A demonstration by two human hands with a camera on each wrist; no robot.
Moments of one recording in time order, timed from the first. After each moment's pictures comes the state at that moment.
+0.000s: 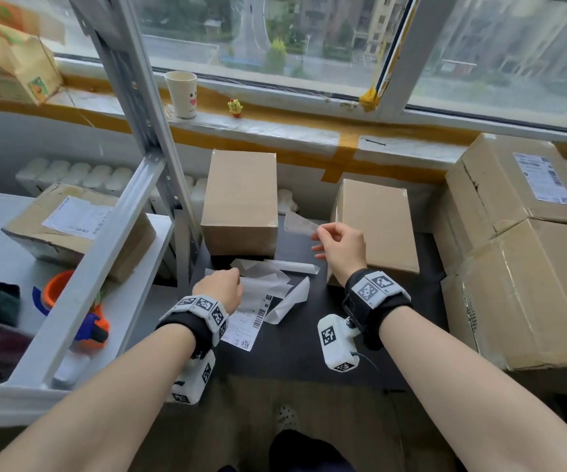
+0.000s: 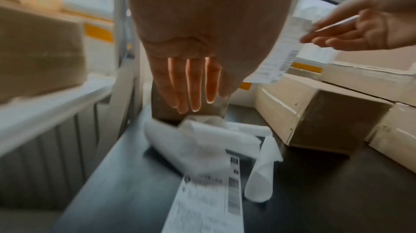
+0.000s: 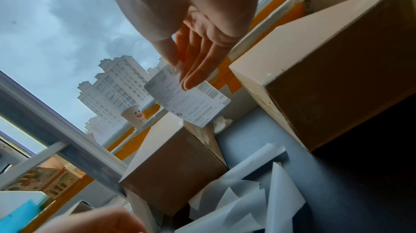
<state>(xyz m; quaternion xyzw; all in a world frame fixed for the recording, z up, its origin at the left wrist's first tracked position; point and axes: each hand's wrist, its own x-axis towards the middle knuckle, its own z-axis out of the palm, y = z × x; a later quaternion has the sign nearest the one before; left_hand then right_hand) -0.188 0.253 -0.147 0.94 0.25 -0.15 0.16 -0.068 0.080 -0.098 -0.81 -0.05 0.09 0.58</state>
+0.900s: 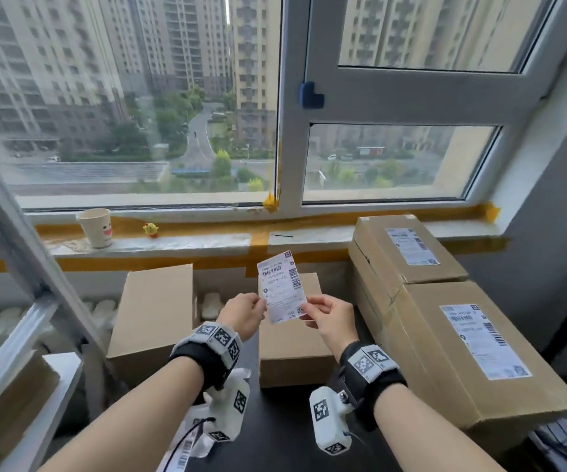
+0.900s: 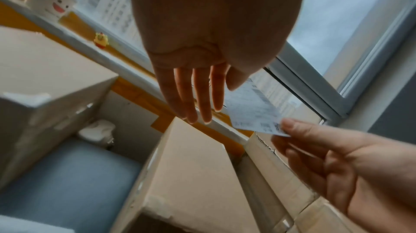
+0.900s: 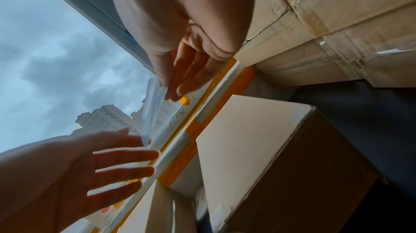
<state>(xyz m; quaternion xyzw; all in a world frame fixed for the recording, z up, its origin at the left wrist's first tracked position) -0.031 0.128 -0.041 0.92 0.12 -0.02 0.36 -0.004 -0.046 -0.060 -0.74 -0.01 0.06 0.67</state>
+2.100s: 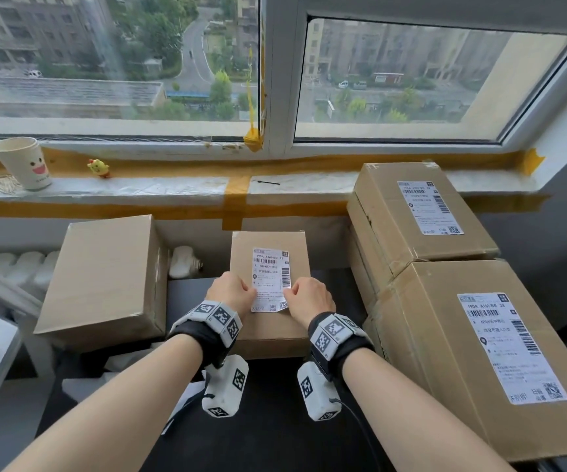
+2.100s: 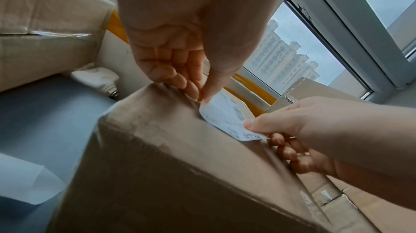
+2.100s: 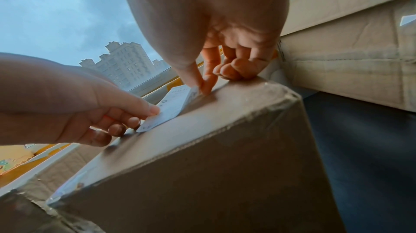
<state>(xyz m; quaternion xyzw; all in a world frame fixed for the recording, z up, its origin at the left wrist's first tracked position) 0.036 0.095 -0.116 0.90 0.27 -0.11 0.32 0.068 -0.047 -0.126 -0.96 -0.03 0.14 0.24</state>
